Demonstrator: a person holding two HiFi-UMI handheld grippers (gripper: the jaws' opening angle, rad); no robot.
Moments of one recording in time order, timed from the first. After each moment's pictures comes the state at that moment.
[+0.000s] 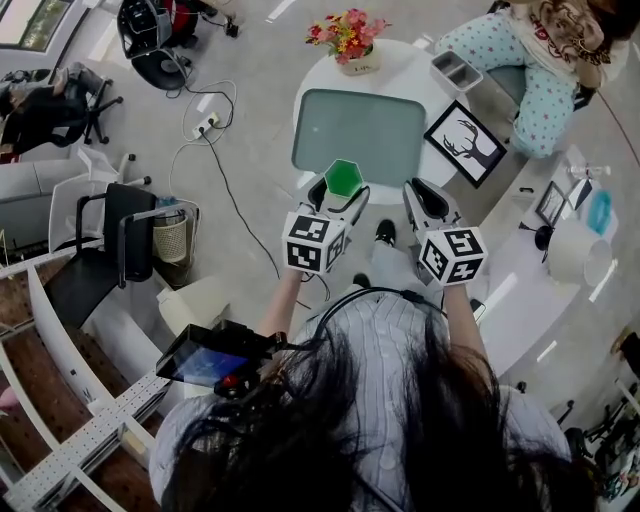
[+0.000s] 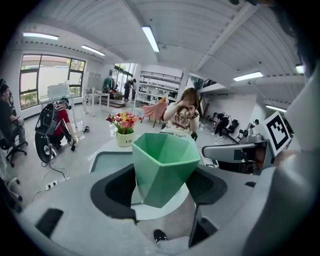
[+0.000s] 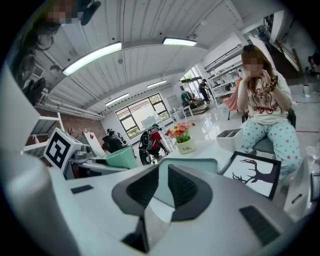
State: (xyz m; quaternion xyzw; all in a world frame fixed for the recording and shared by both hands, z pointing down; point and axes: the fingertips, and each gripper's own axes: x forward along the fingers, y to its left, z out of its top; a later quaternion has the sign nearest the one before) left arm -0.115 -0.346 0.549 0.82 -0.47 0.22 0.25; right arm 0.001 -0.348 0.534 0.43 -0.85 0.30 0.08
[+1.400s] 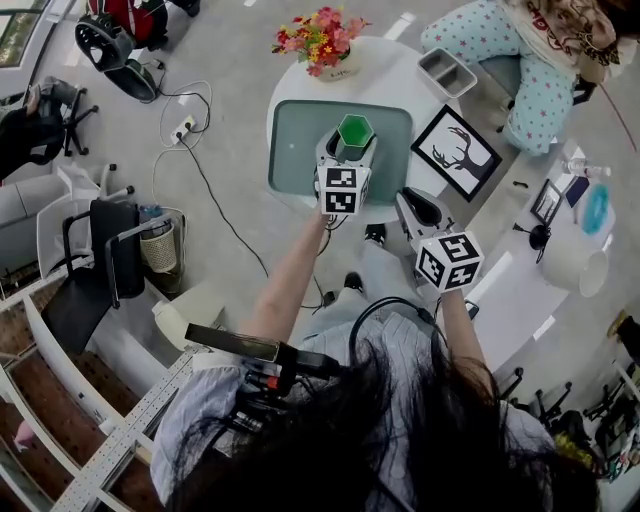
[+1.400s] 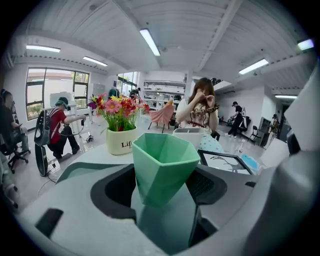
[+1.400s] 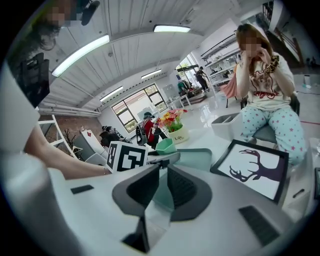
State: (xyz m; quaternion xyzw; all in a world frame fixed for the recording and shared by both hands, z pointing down) left arm -0.073 -0.516 0.677 0.81 -0.52 0.20 0.19; right arm 0.015 -0.389 0.591 0.41 -0.83 0.35 0.11
